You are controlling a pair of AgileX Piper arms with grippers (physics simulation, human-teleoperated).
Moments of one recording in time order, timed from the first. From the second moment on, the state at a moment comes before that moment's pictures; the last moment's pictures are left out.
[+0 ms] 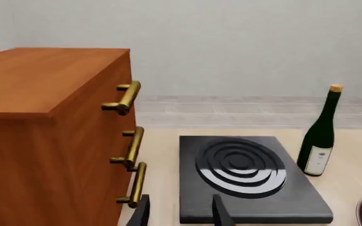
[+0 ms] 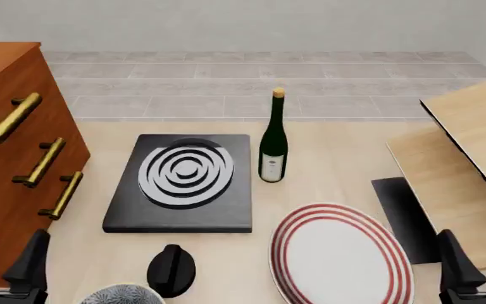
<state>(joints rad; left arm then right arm) -0.01 0.01 0.00 -0.01 -0.01 0.00 0.00 0.00 0.00 0.00</state>
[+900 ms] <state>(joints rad) -0.05 0.01 -0.08 0.04 0.05 -0.01 0.02 -0.01 -0.01 0.01</state>
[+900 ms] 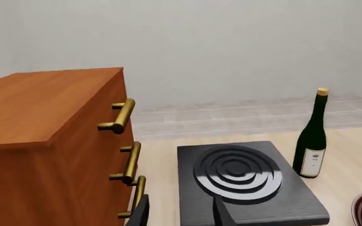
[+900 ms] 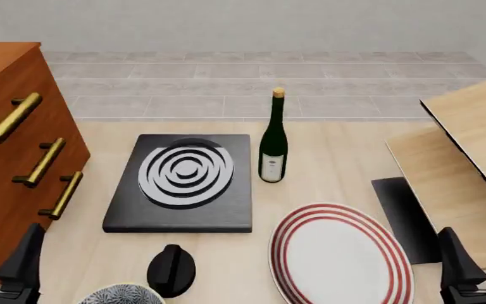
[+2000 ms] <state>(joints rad) -0.26 0.36 -0.49 0.49 0.04 -0.01 0.05 0.00 -0.04 0.02</state>
